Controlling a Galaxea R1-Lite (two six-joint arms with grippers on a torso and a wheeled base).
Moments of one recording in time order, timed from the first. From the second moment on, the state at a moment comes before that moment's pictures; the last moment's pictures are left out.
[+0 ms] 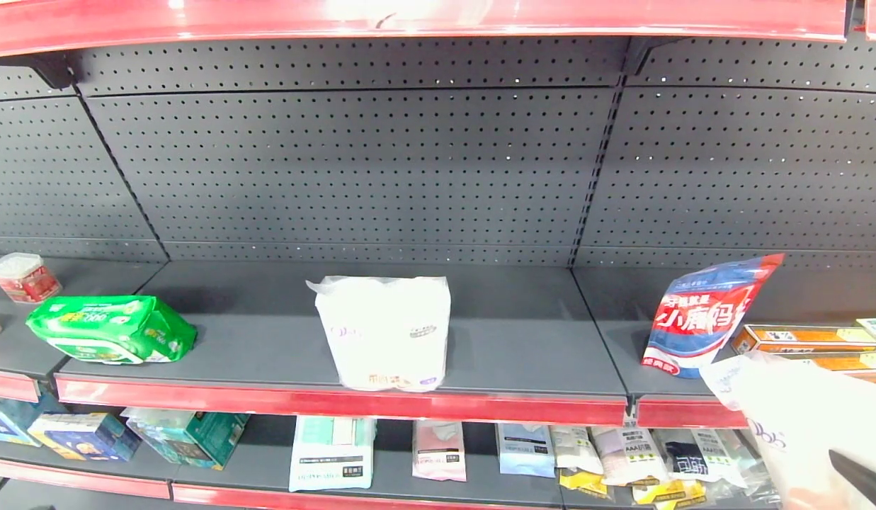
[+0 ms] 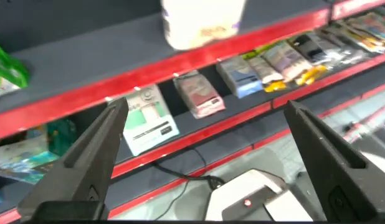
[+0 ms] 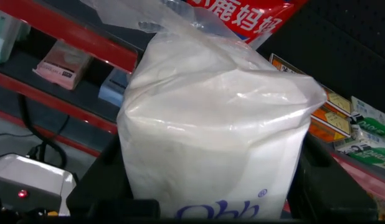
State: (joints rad) left arm -0.12 0.36 -0.26 0.20 -0.37 0.10; right arm 0.07 0.68 -0.32 0.01 0.01 -0.44
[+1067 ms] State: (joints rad) left arm -0.08 0.11 -0.13 0.23 -0.28 0.09; right arm 0.07 0.71 -0.43 0.00 0.22 -0.46
